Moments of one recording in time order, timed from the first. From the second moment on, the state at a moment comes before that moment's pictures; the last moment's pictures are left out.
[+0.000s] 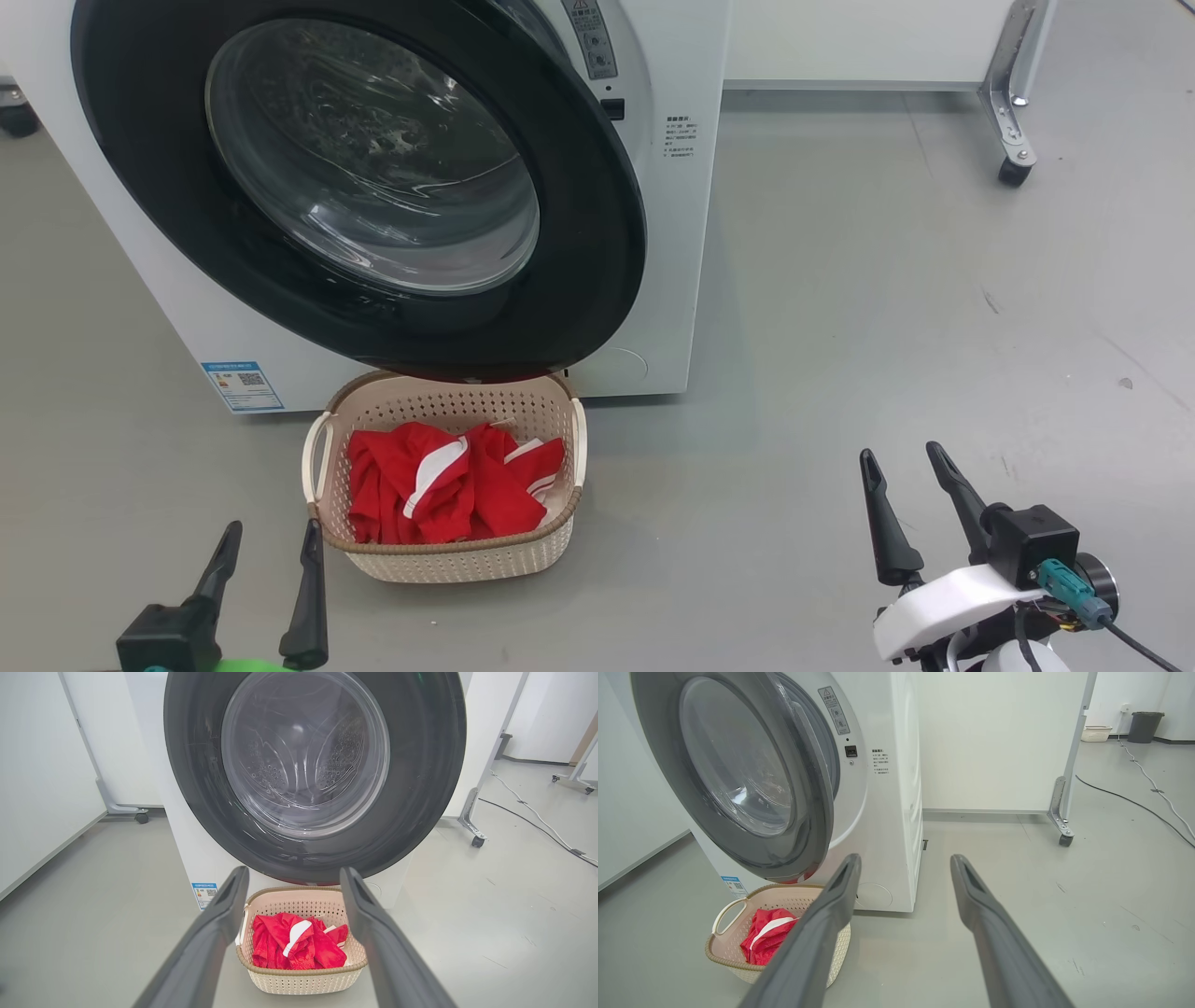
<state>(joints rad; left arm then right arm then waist) 0.18 0.11 -0.10 -0.05 -0.31 0.05 -0.07 0.01 -0.06 0.18 0.26 0.28 0.03 -0.25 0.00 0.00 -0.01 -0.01</state>
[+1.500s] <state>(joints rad) 0.08 0.10 -0.16 -0.09 -0.27 0.05 -0.09 -0.41 -0.07 0.33 0.26 0.24 0.11 -0.17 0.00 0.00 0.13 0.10</state>
